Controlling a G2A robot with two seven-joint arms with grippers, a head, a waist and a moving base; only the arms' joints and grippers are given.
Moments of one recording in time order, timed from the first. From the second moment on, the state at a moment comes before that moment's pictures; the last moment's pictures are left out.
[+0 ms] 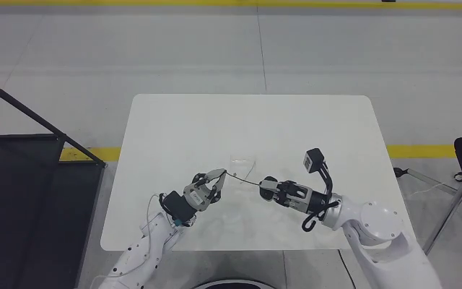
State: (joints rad) left arm 1.34 -1.22 -1.14 -1.49 1.68 -0.20 0.95; right arm -1.34 -1.02 1.30 -1.97 0.39 0.26 0.77
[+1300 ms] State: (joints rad) left arm 1.35 -1.22 -1.14 -1.52 1.68 -0.20 0.91; right arm -1.35 -1.03 1.30 -1.95 0.50 0.16 0.74
